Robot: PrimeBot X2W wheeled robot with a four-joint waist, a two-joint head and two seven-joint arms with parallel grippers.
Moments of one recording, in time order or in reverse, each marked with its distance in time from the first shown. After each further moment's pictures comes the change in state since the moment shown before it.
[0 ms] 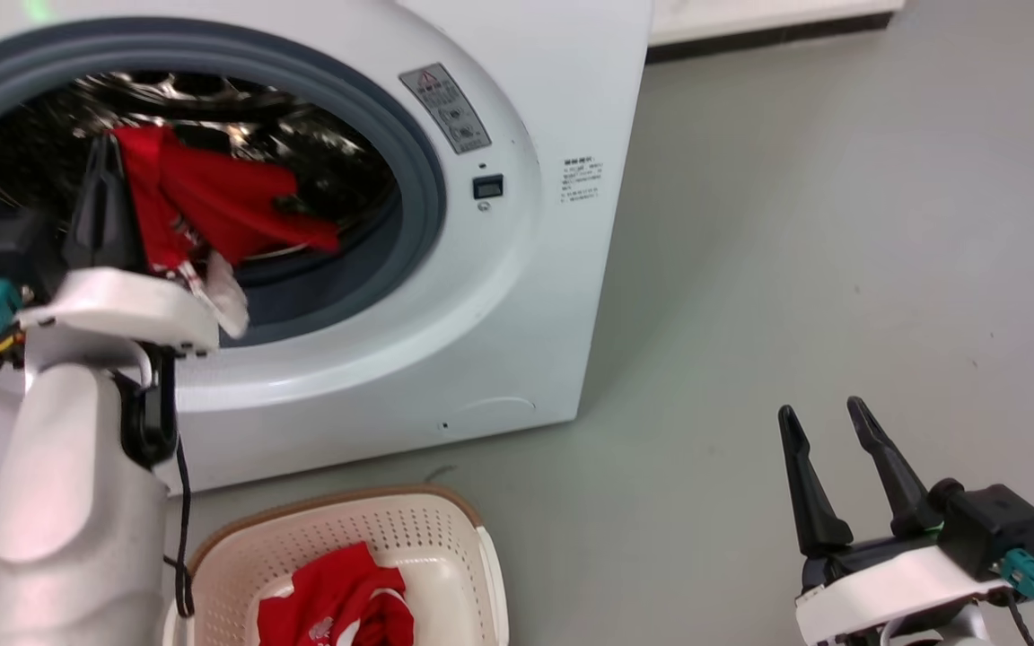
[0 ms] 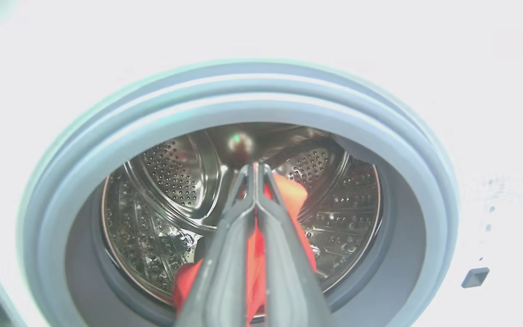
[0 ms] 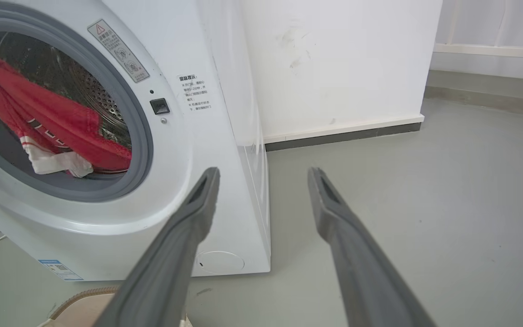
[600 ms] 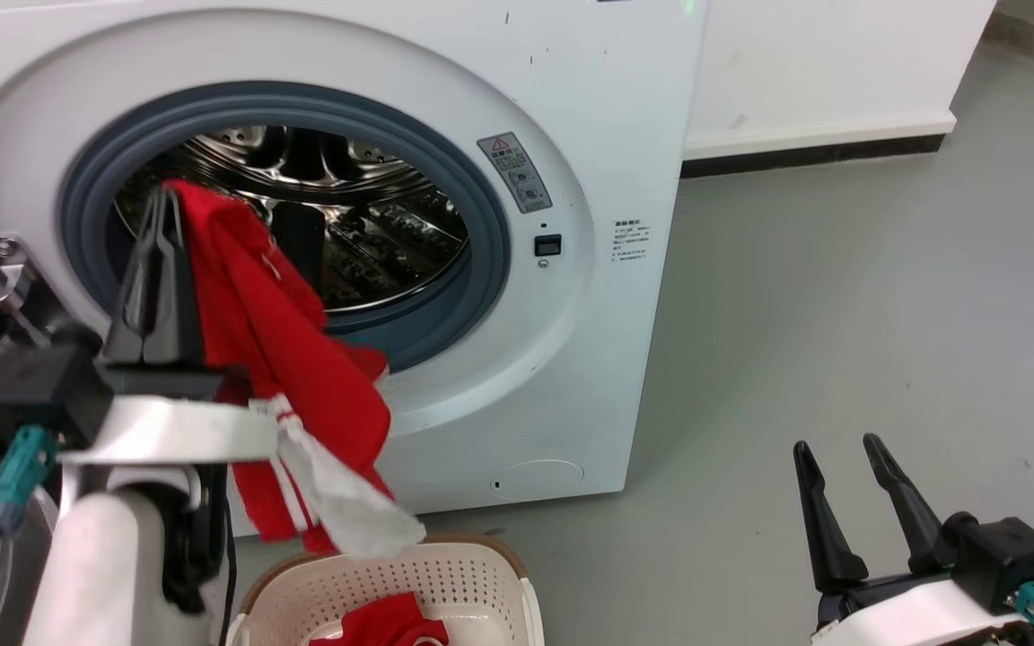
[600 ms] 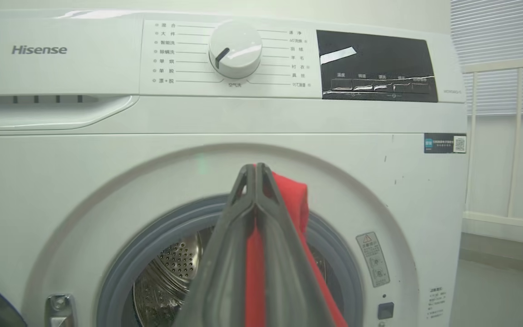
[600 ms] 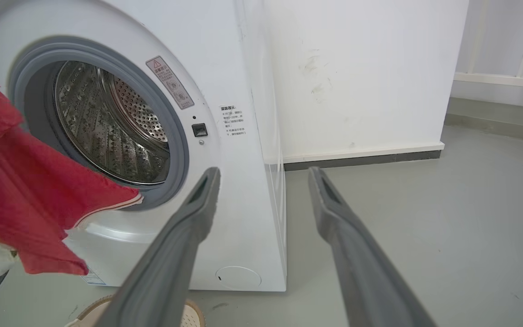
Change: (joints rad) left arm 0.320 -0.062 -0.033 -0.562 0.025 0.016 0.076; right arm 0.089 0.000 -0.028 -0.077 -0.016 0.000 0.055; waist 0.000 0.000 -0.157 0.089
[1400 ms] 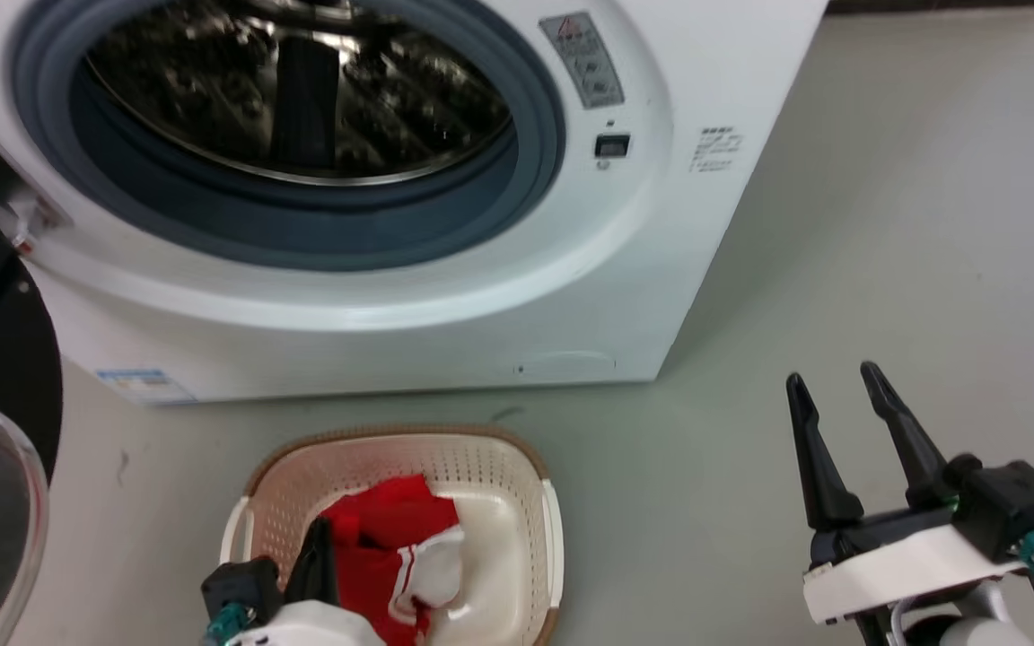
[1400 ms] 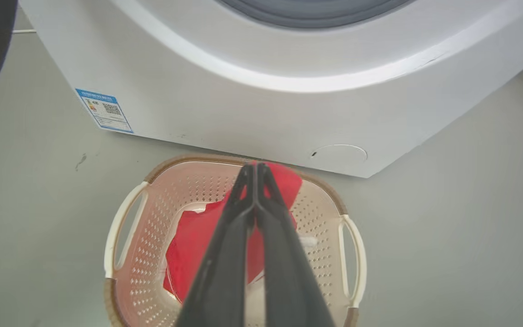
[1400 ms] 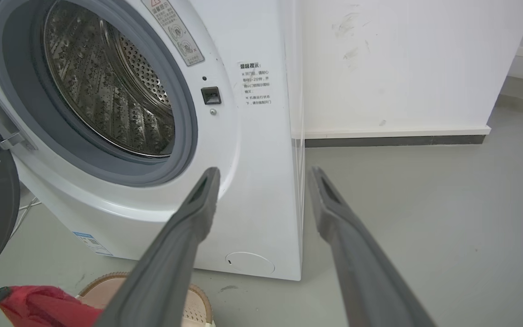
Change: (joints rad) left arm 0.308 -0.151 -0.110 0.417 -0.097 0.082 -0.061; right arm -0.077 0.000 0.016 -0.044 -0.029 0.000 0.007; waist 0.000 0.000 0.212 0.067
